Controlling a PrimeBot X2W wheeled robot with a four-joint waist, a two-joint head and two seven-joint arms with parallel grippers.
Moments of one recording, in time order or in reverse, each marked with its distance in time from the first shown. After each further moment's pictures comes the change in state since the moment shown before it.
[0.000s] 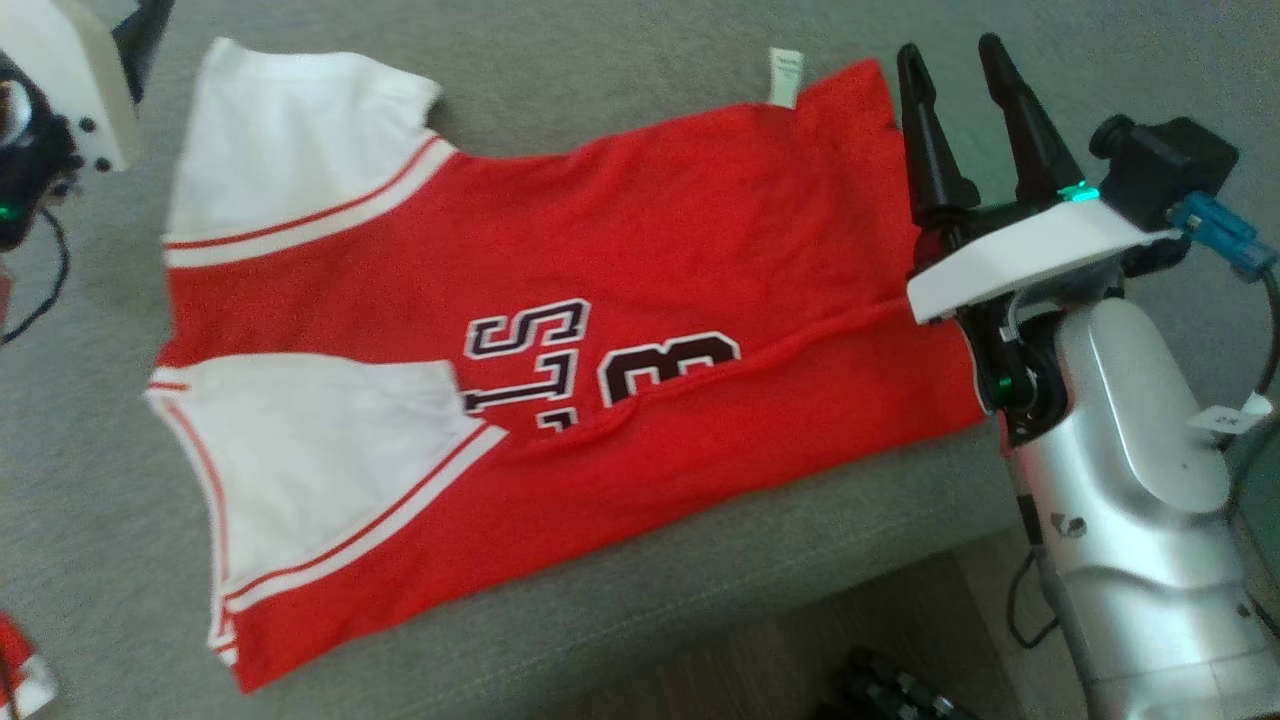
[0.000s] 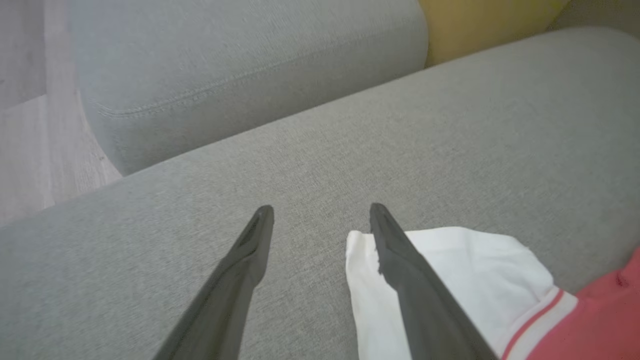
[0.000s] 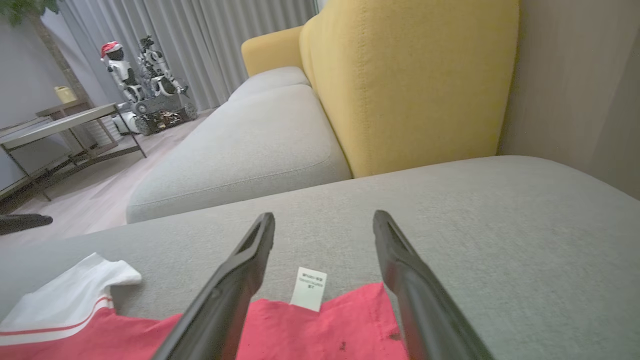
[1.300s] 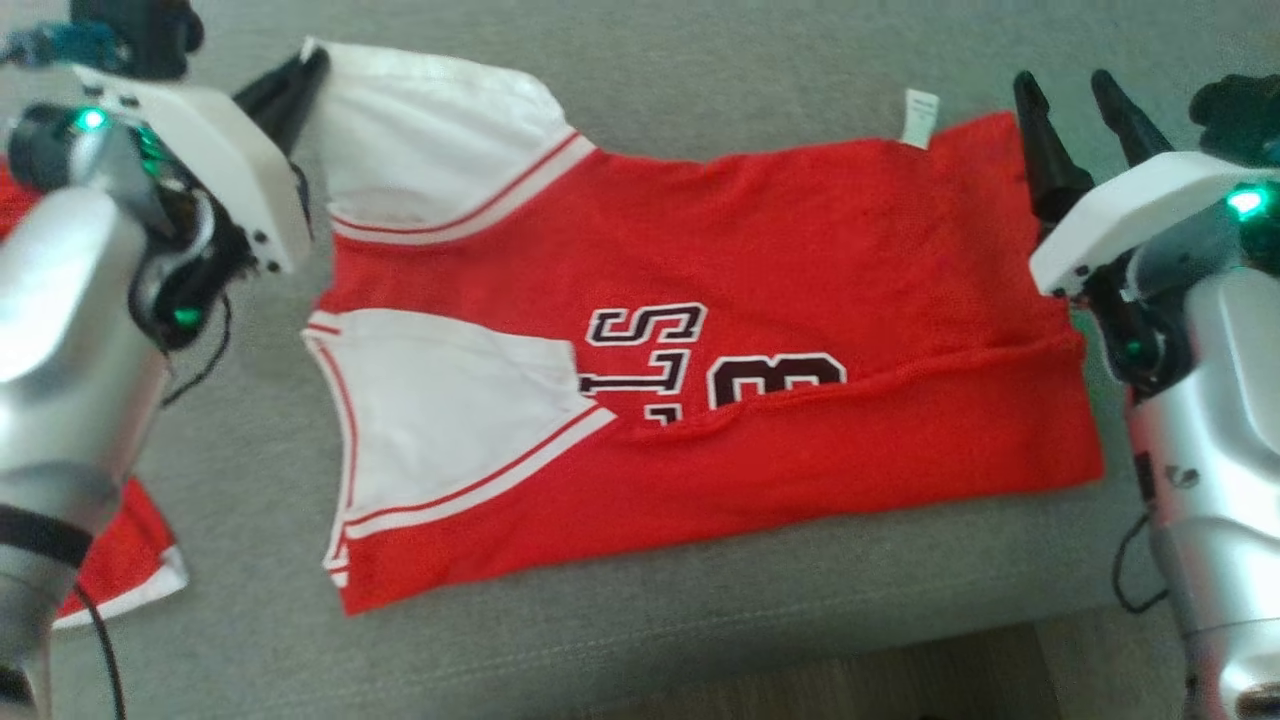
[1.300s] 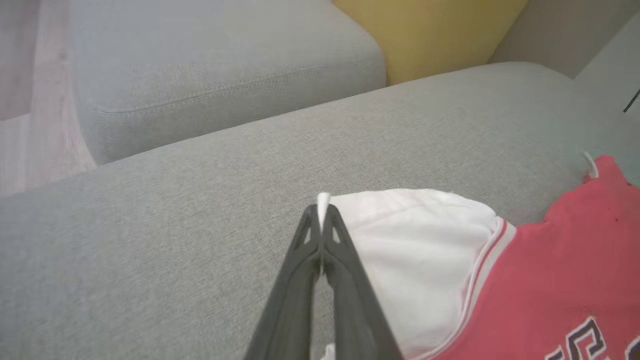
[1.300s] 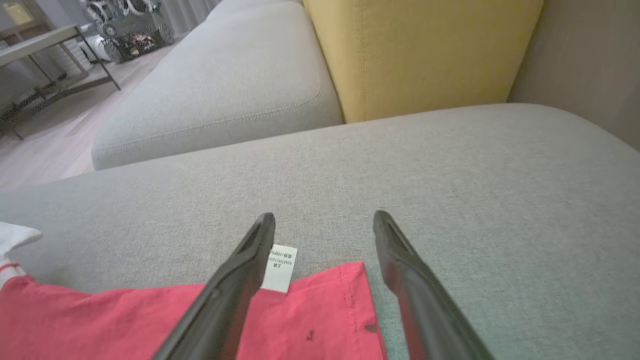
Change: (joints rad) left arm 0.057 -0.026 -0.300 -0.036 -0.217 -0.007 -0.288; right arm -0.077 -0.126 -0.096 0.162 0.015 0.000 0.211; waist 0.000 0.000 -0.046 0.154
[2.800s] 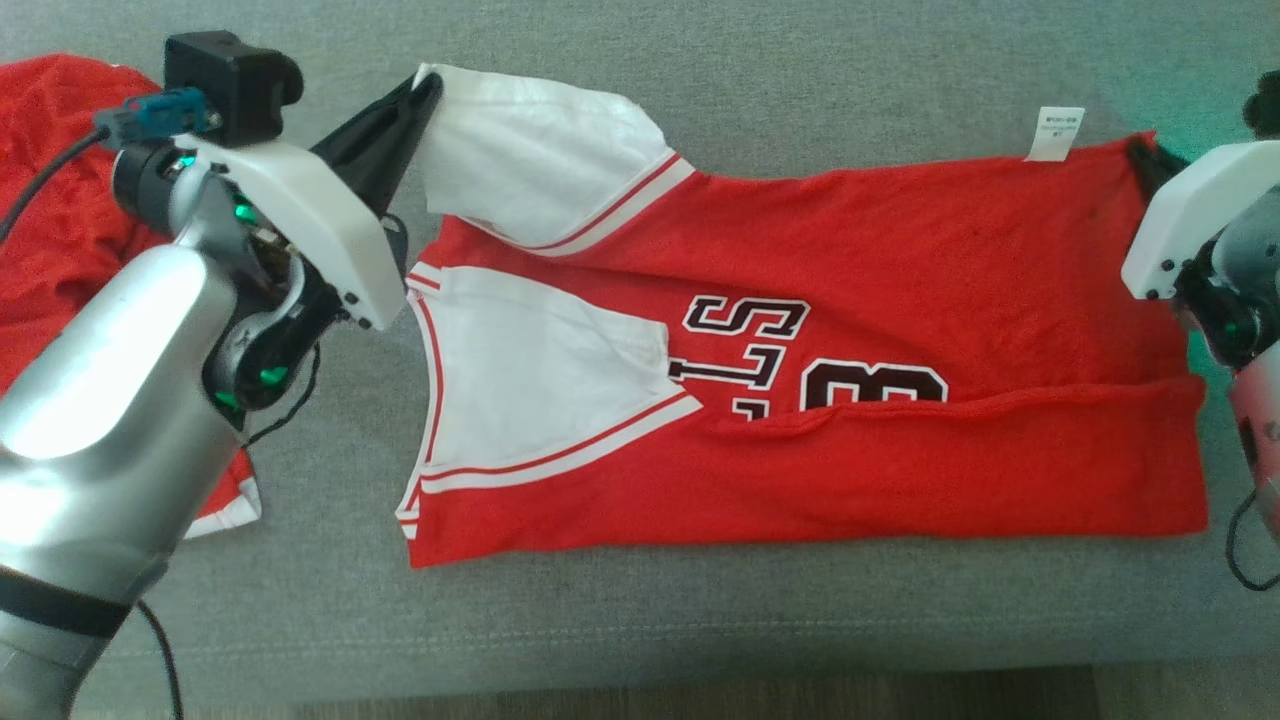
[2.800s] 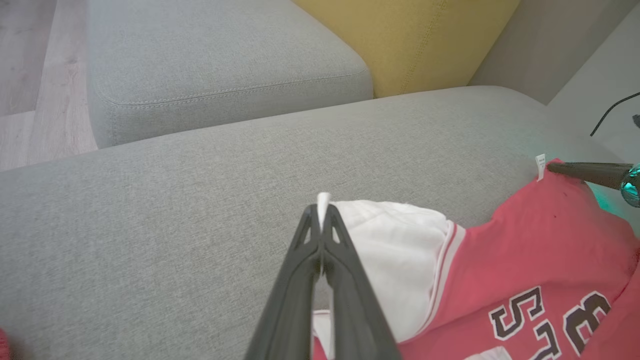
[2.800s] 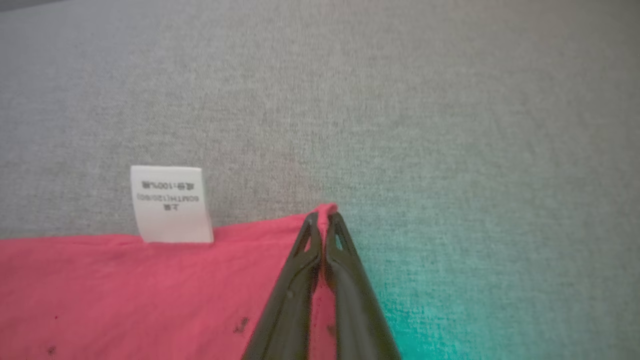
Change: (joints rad) left arm 0.131 0.017 -0.013 -0.341 -0.024 0.097 -0.042; right arm -0.153 -0.194 0.159 0.345 0.079 0.000 0.150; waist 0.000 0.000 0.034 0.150
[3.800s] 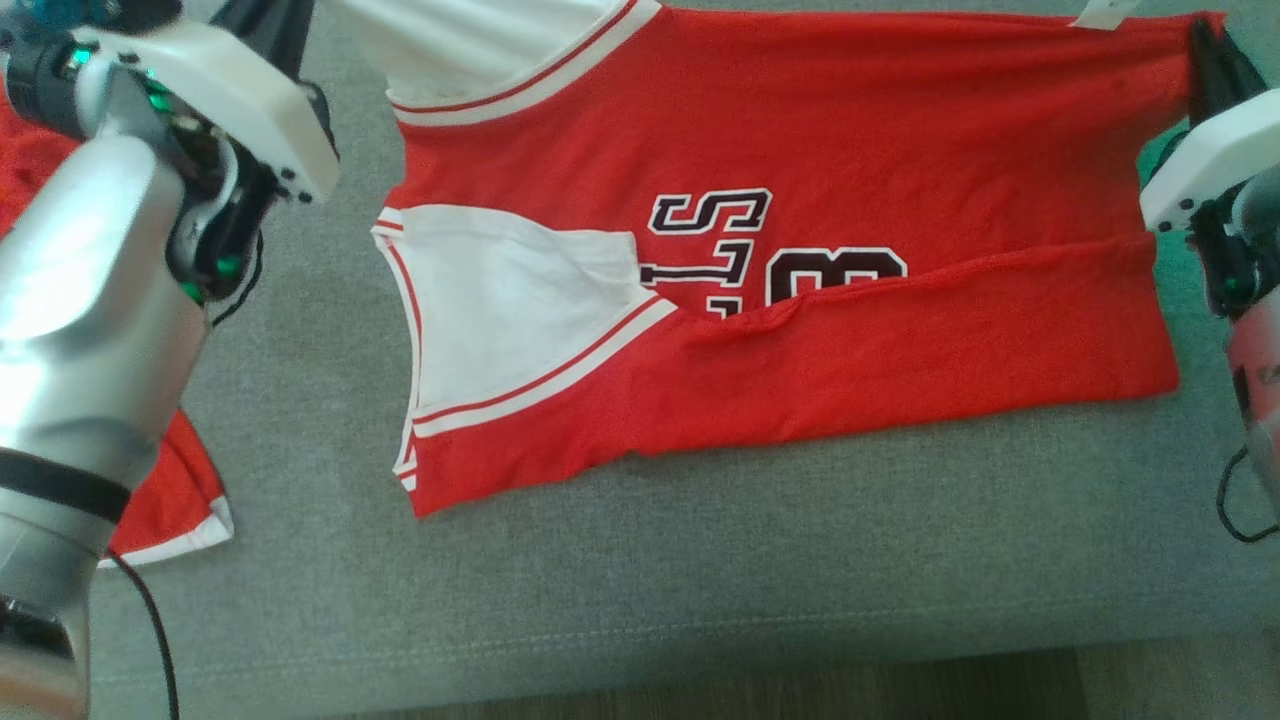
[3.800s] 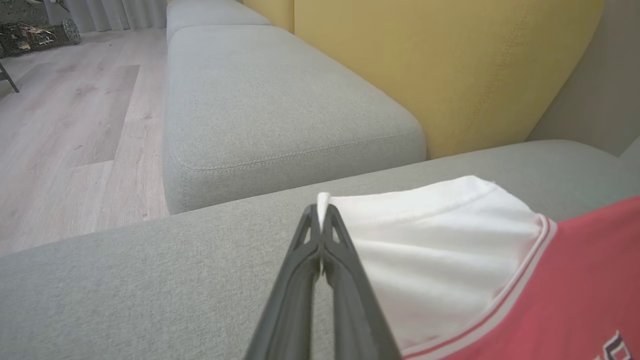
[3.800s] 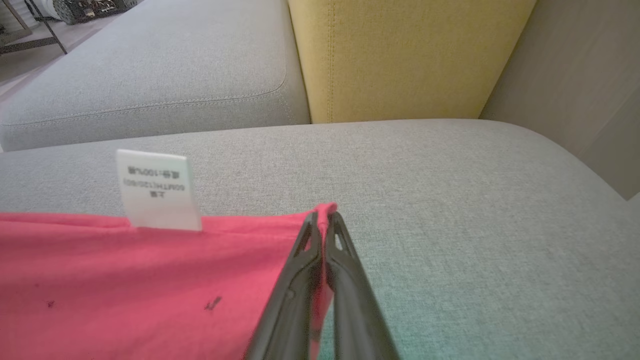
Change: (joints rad) left arm -0.192 -0.090 0.031 0.363 0.061 -0.019 -0.190; right arm -0.142 0.048 -0.070 0.195 -0.101 0.000 -0.389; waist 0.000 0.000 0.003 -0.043
